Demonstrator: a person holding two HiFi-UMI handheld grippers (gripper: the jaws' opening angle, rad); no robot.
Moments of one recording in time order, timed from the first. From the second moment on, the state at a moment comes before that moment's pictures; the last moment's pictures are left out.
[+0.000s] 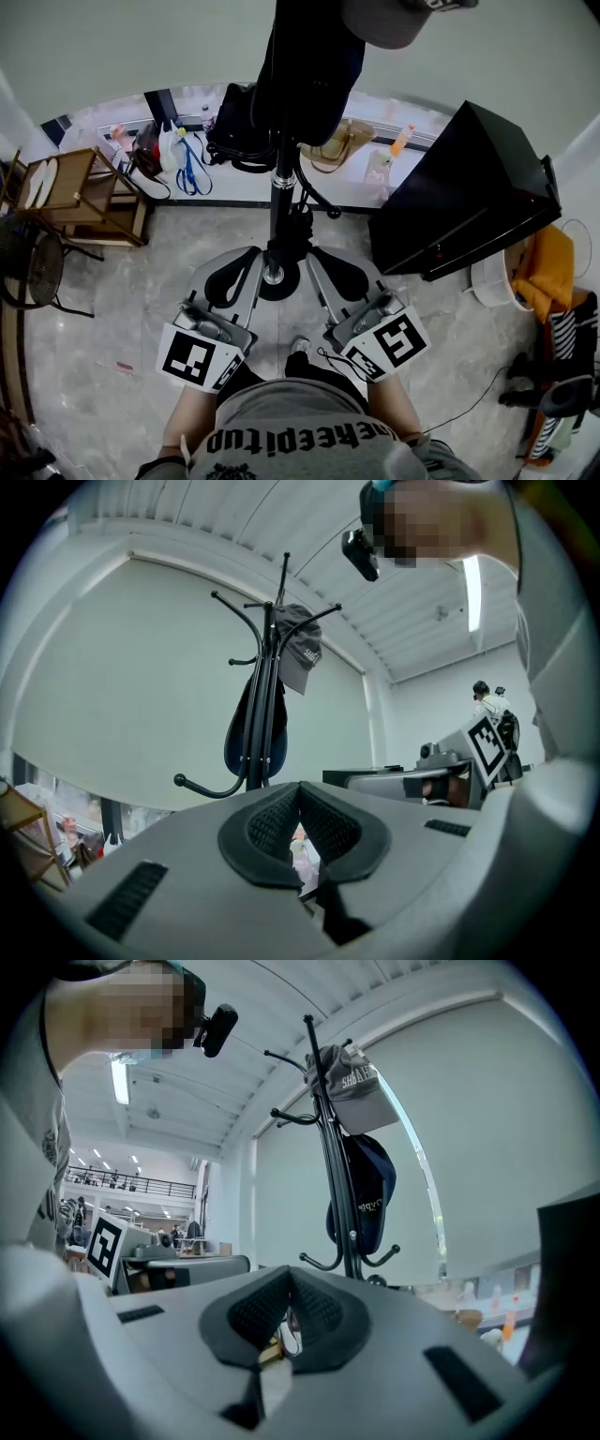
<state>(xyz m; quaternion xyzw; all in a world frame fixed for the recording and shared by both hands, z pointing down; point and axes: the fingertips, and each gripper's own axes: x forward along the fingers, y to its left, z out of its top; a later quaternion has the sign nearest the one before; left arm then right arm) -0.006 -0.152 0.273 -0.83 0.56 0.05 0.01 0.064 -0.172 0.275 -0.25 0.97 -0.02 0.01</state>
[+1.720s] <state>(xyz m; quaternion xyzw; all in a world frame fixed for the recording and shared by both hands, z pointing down) 0.019 -0.140 0.301 -0.73 0.68 0.04 -0.02 0.077 -0.203 0.331 -0.13 0.99 -0.05 -0.04</state>
